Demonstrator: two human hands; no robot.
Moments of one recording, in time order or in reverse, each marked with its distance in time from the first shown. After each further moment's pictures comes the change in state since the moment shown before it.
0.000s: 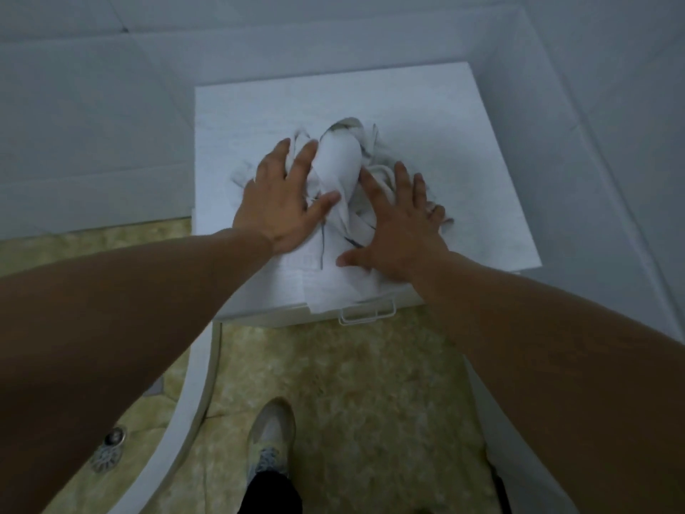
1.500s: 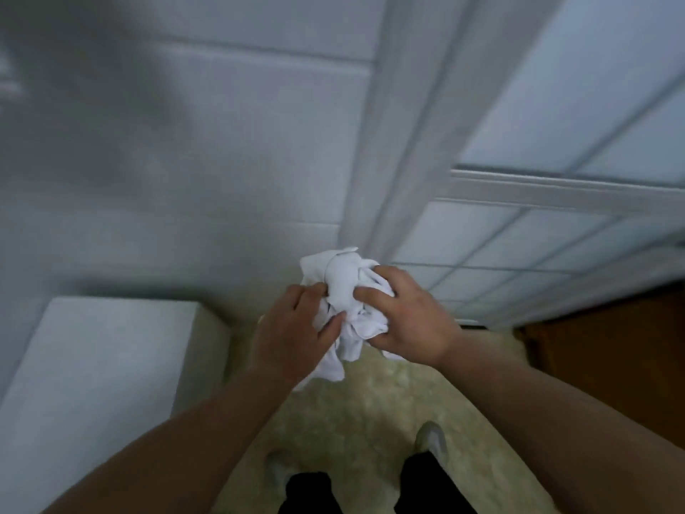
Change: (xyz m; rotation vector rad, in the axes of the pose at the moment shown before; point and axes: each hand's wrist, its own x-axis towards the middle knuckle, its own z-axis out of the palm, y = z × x) left_hand -0.305 0.422 -0.282 -0.315 -0.457 1.297; right_hand -0.618 -0.096 -0.315 0.210 0.575 0.811
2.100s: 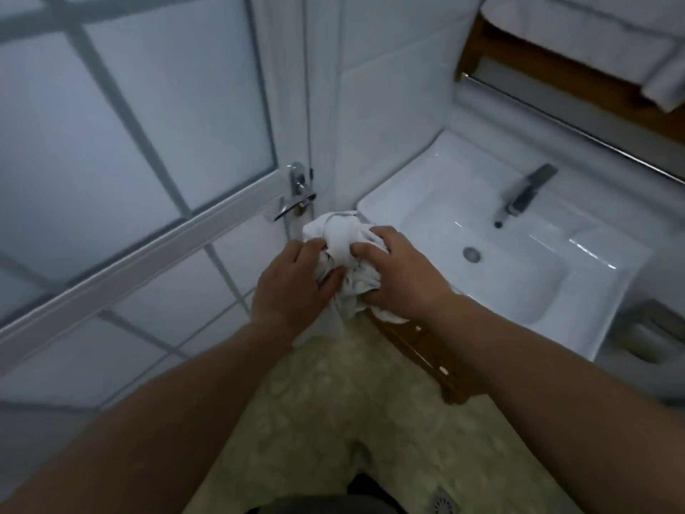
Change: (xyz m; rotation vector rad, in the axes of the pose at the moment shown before) left_hand 0.118 0.545 0.251 -0.112 -0.275 0.721; right_hand -0.419 0.293 -0.261 -0.120 0.450 0.732
